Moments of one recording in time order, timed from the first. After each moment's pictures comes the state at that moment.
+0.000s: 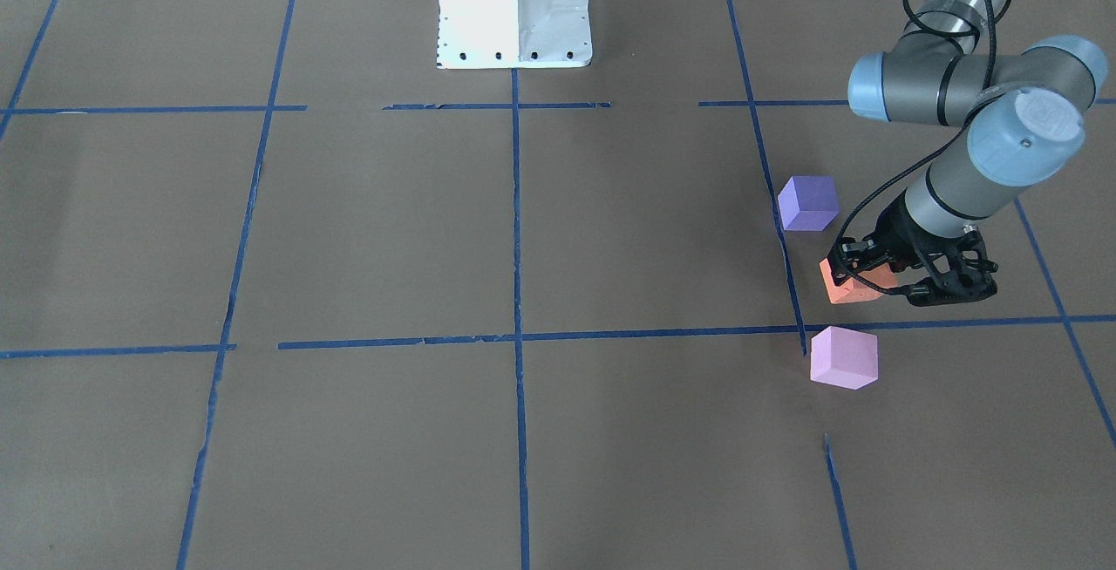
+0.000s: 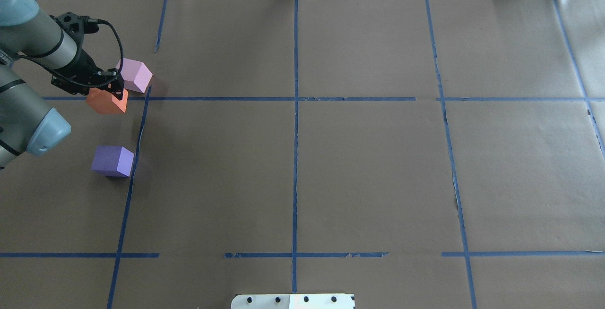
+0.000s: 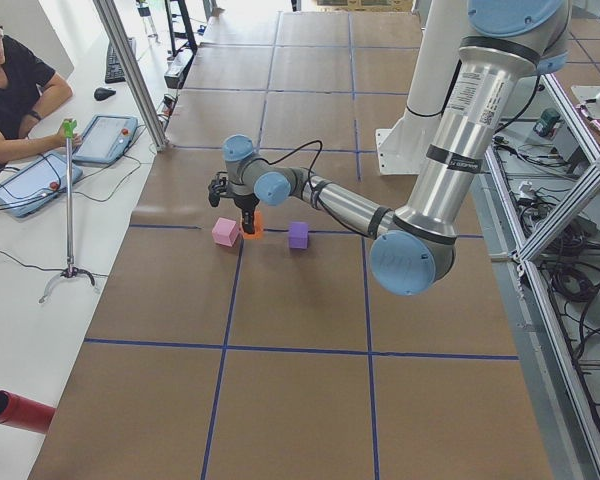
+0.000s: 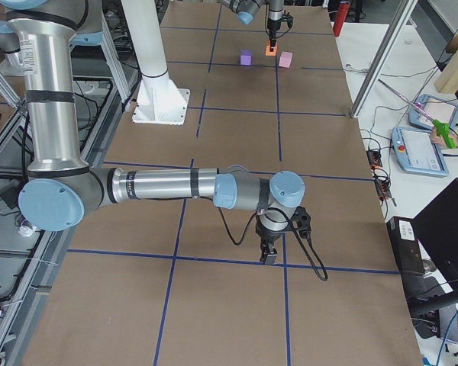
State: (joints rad) left arm -0.97 -1.90 -1.58 -1.77 -2.19 -0.84; right arm 1.52 -1.53 1.60 -1.72 2.29 -0.16
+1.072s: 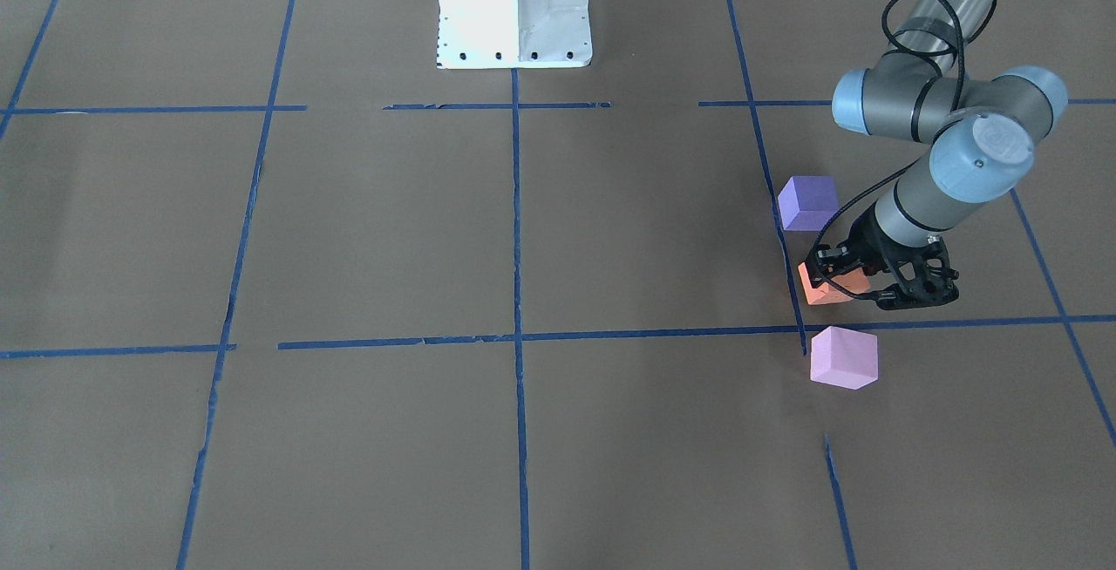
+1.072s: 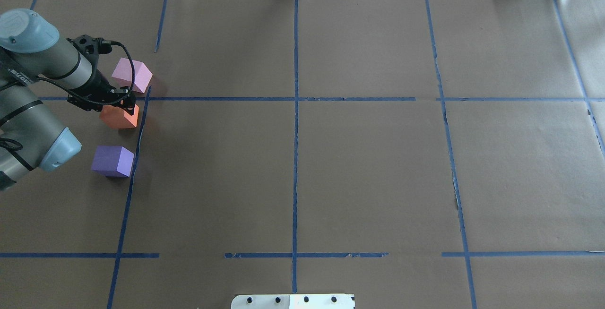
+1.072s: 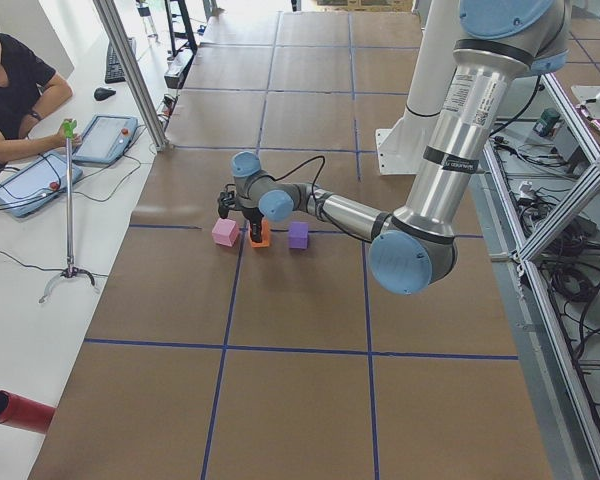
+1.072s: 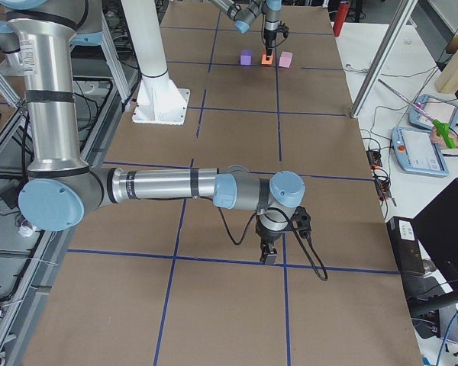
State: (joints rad) left arm -0.91 -1.89 -1.49 -1.92 -2.18 -0.91; right arm 1.52 -1.53 1.60 -1.72 2.29 -0.16
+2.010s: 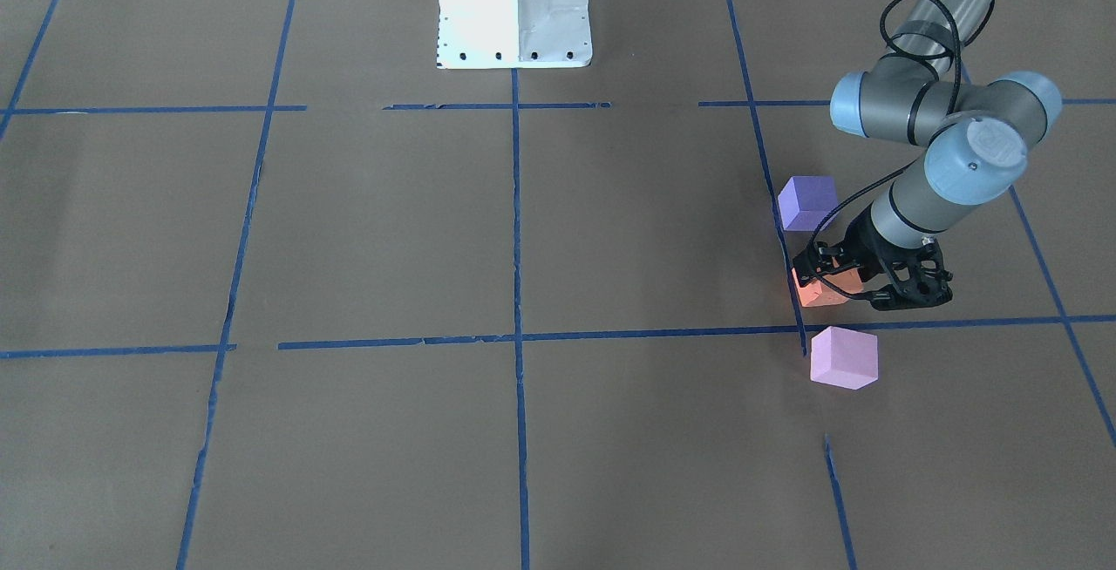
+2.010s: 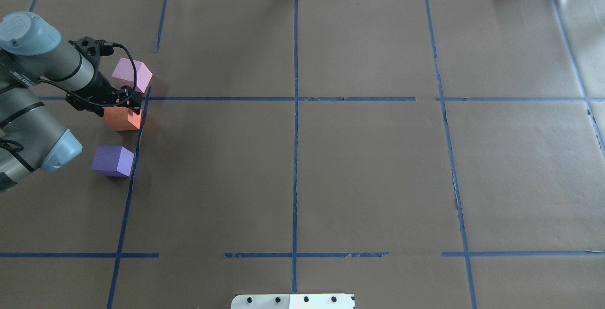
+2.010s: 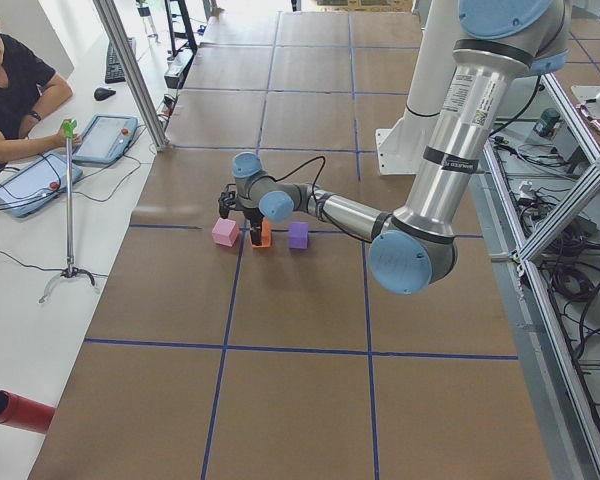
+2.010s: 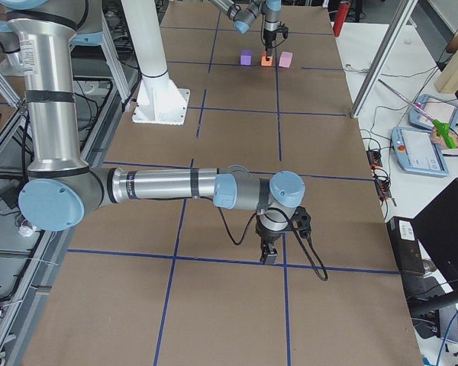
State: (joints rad) left arm -0.91 -1.89 -1.51 -1.92 -2.18 -0.91; right arm 1.53 -1.53 1.60 -1.72 2.29 -0.16
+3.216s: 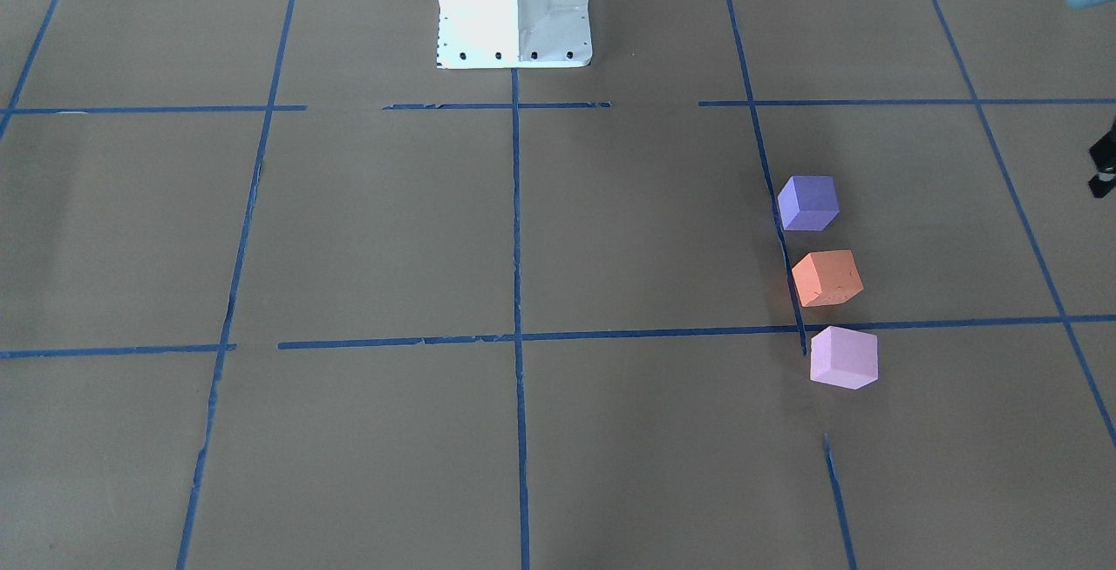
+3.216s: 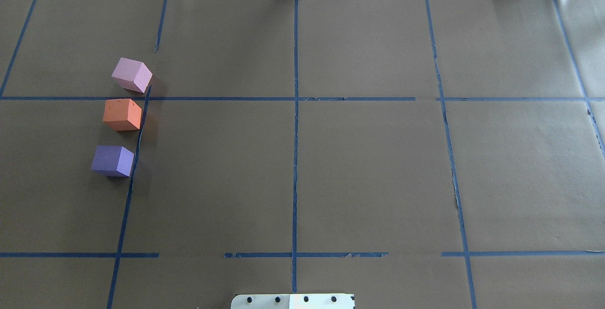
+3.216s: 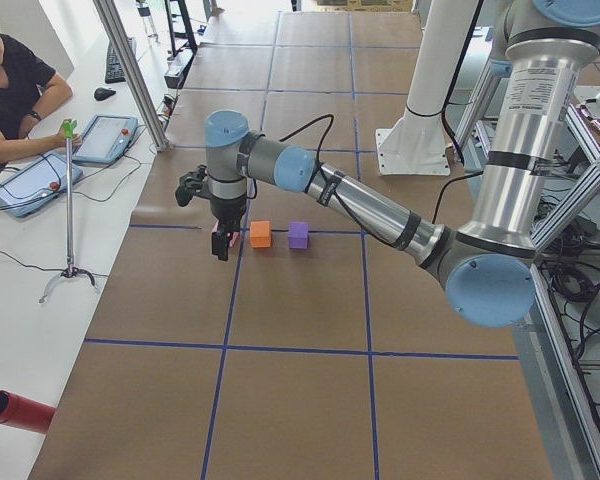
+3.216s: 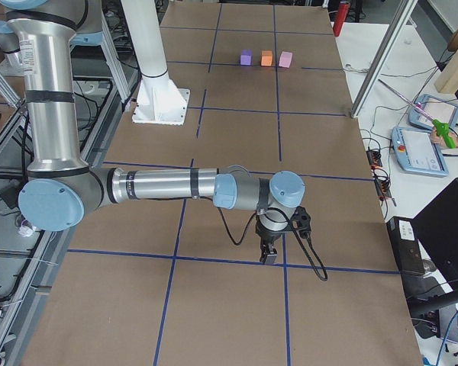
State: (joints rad) left arm -1.46 -1.72 -1.85 -1.37 -2.19 -0.06; right arm 1.52 -1.53 1.60 -1.72 2.29 -0.16
